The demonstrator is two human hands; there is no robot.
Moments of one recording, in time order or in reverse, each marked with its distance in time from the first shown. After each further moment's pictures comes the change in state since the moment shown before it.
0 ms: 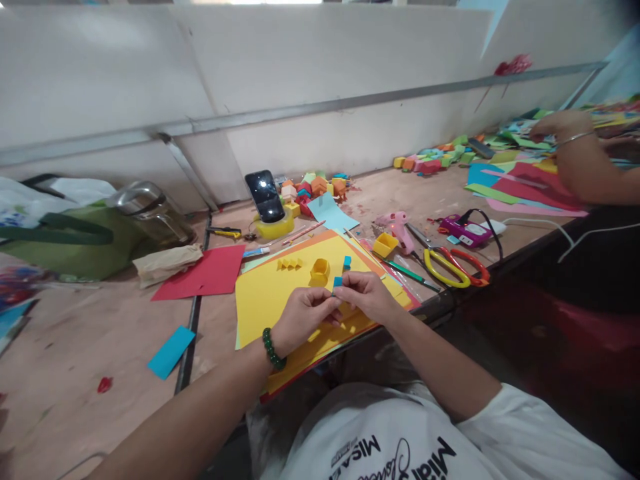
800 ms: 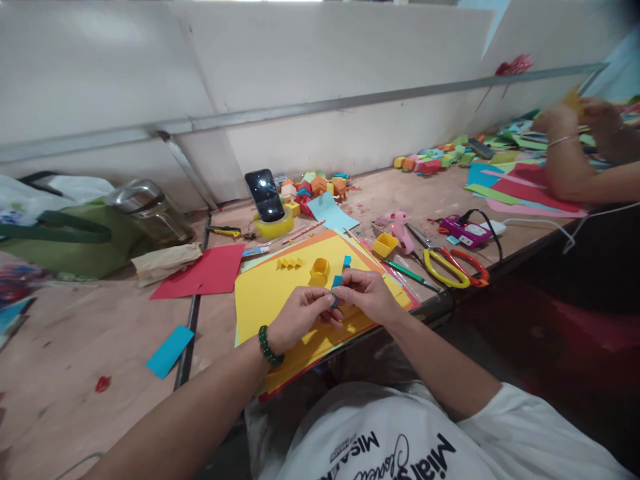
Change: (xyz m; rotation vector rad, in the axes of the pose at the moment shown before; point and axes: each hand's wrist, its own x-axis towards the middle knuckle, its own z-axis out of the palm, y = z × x) left_hand -0.002 0.004 -0.006 -0.096 -0.092 -0.071; right_hand 0.001 0.002 0.000 0.071 0.027 -0.113
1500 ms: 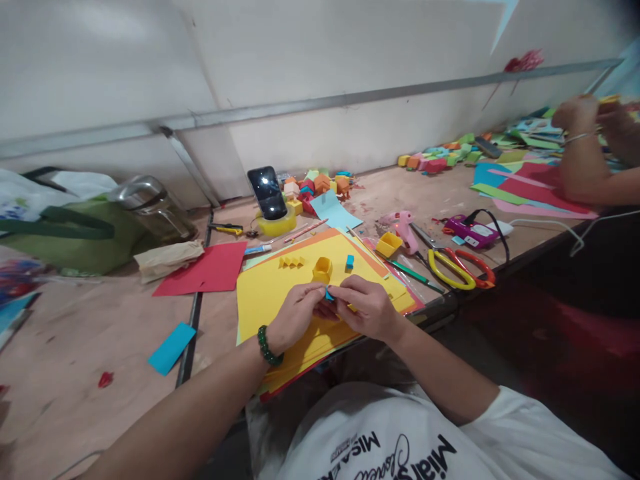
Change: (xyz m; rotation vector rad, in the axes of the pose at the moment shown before) left_hand 0.000 -0.001 -0.003 0.004 0.063 0.084; right_hand -0.009 0.002 0.006 -0.753 0.057 -0.760
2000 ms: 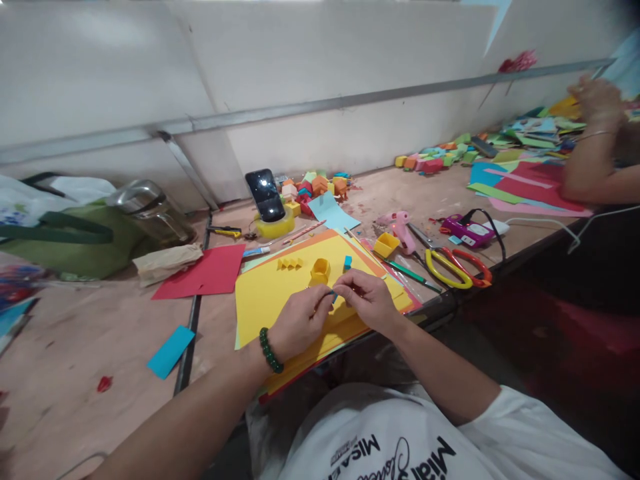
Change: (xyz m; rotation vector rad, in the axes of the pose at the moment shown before) left_hand -0.006 -0.004 0.000 0.818 0.079 0.388; right_hand 0.002 0.001 -0.002 0.428 0.000 0.598
